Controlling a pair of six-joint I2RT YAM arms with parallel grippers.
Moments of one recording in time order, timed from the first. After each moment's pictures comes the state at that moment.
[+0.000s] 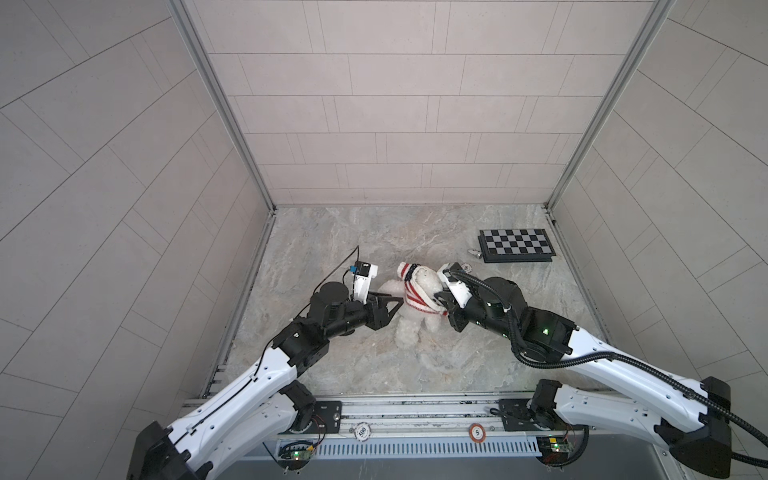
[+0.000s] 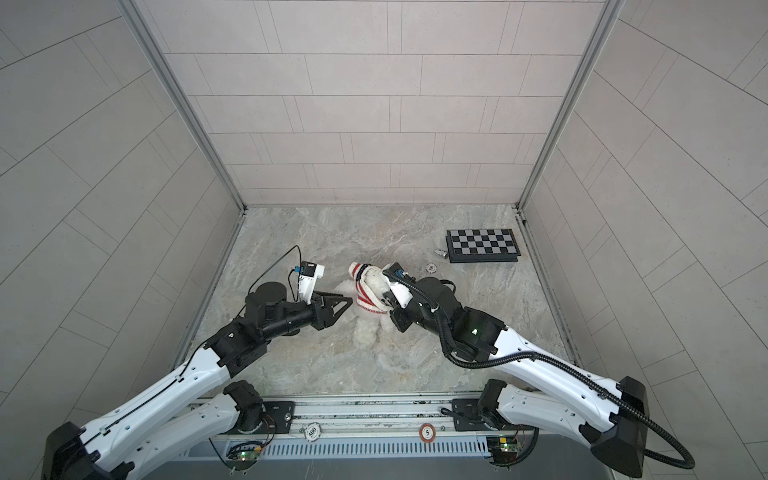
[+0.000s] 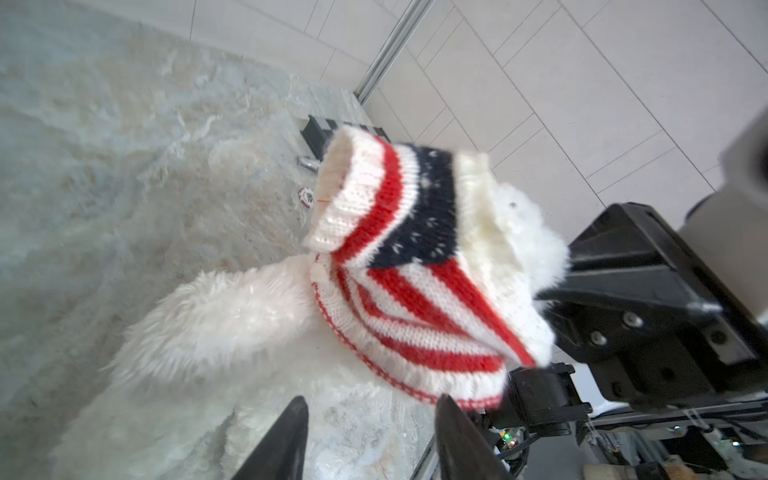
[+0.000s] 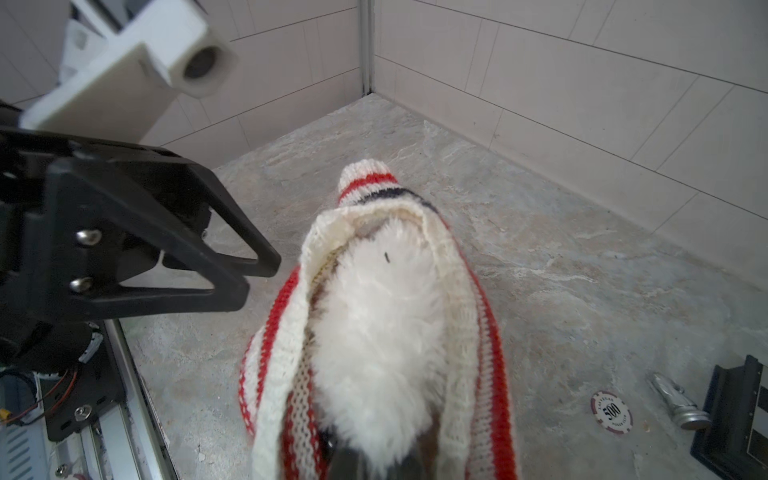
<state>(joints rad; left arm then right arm) -0.66 0.79 0.57 -0.08 0.32 -0.58 0.90 0.96 0.84 -0.29 0.13 0.11</state>
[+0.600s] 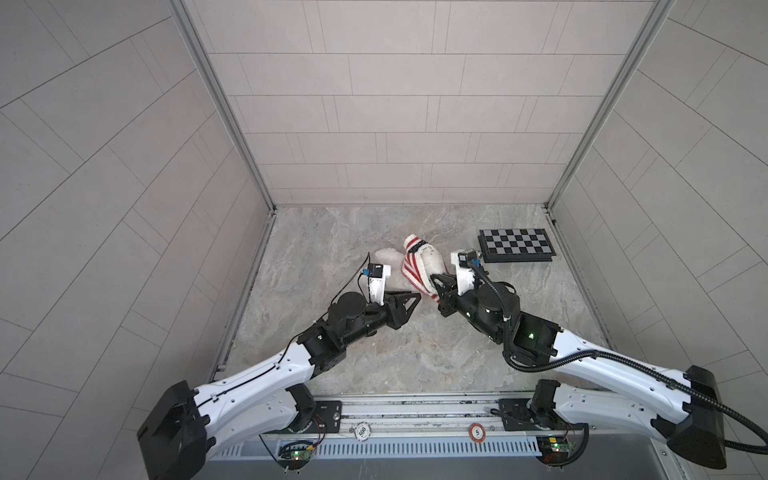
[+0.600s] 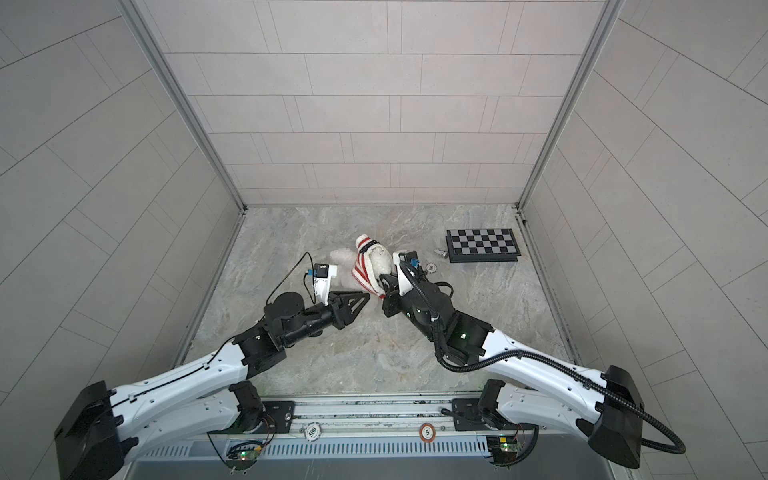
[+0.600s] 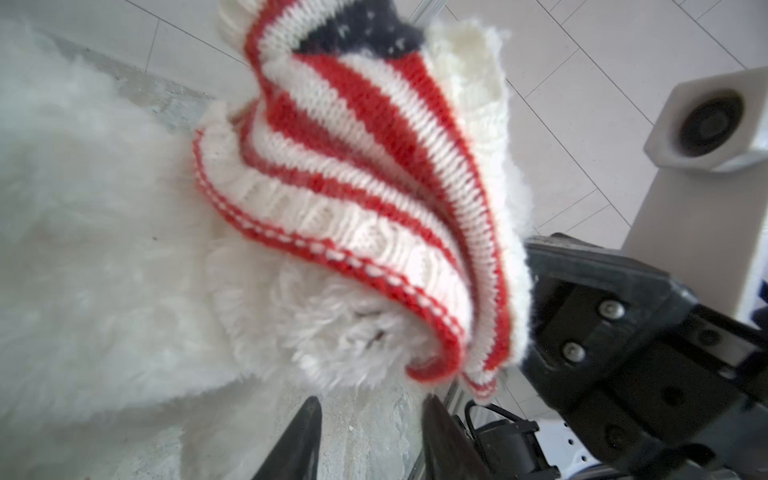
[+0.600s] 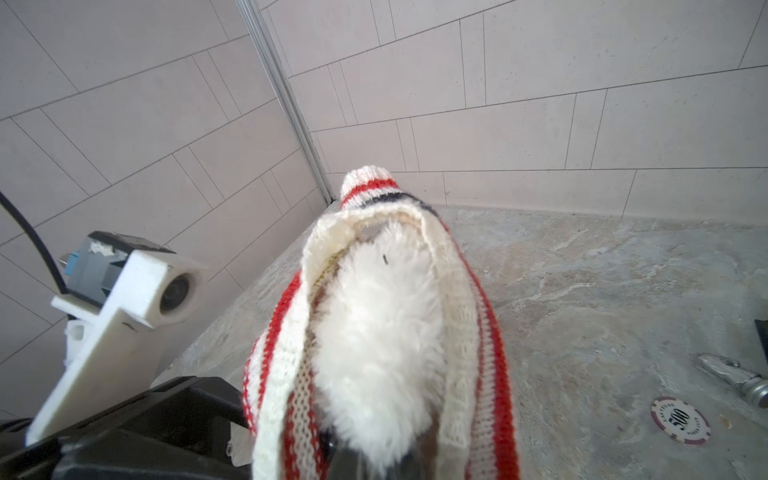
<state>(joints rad) -0.85 0.99 0.51 0.33 0.11 -0.74 0.95 1.00 0.76 0.05 0.34 0.41</state>
